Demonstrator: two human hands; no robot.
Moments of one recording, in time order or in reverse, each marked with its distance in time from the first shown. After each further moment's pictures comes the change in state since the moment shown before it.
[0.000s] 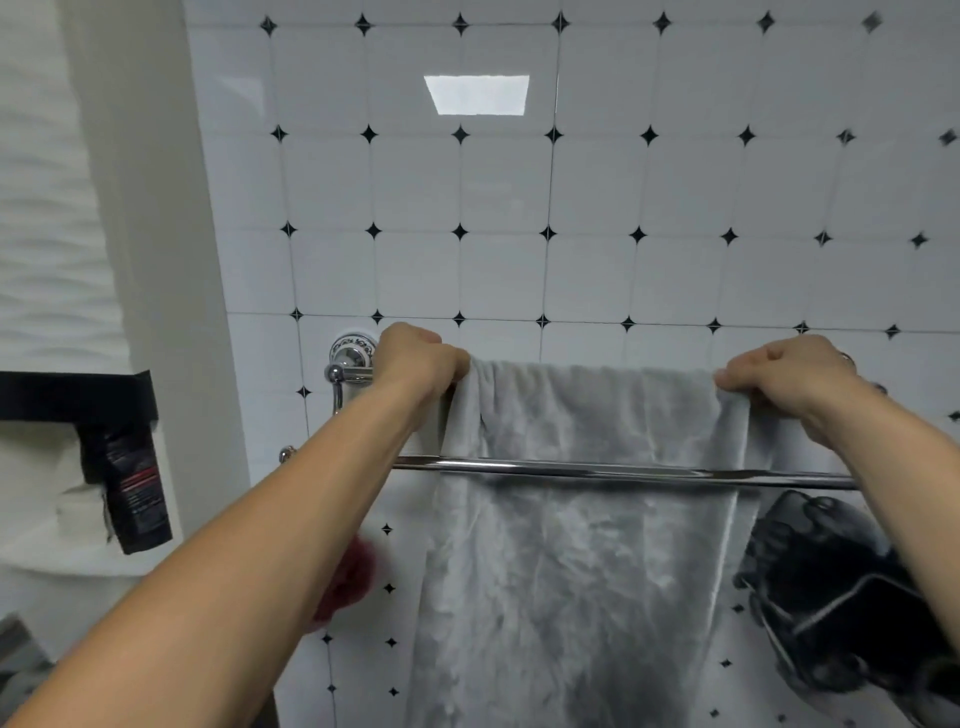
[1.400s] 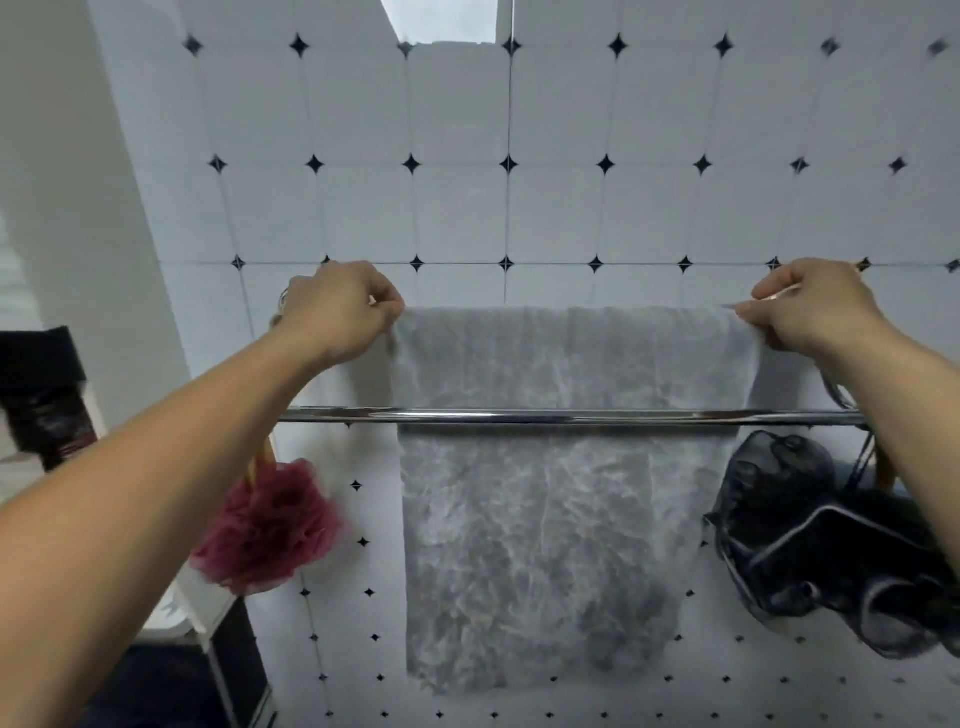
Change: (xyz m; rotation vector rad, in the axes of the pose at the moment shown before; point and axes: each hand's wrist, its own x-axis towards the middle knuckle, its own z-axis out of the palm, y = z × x) left_hand 0.030 -0.019 -0.028 0.848 -0.101 0.446; right_hand 0.028 0.030 -0.030 -0.140 0.187 -0.050
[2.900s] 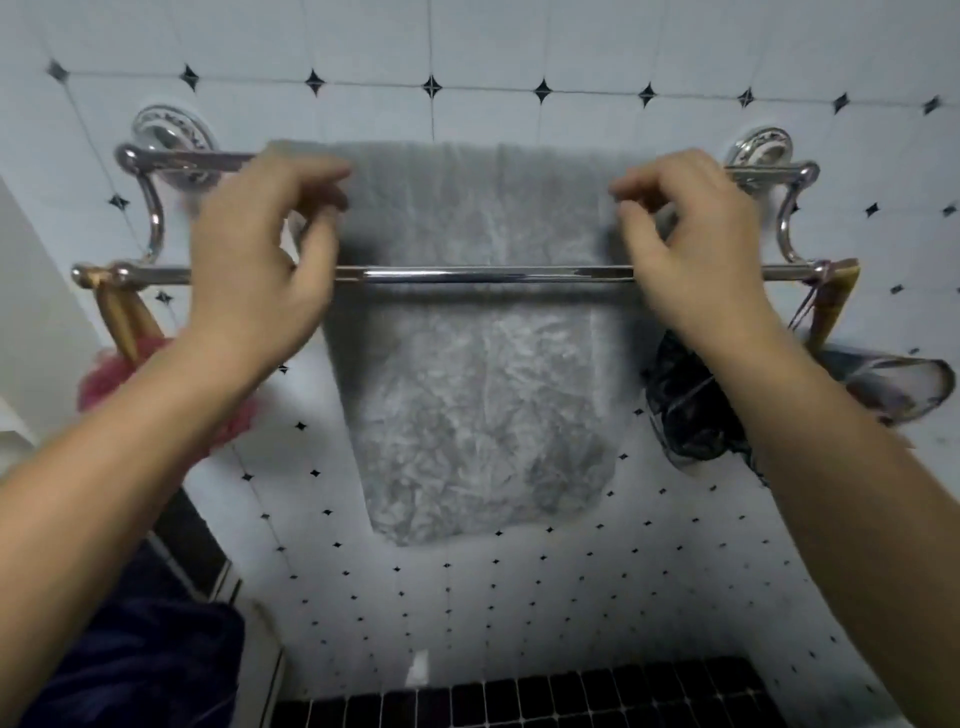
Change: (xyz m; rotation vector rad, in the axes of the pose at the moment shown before) left_hand -0.091 0.028 0.053 -0.353 0.460 0.459; right_hand -0.117 0.003 0.030 -0.113 0.054 -0.760
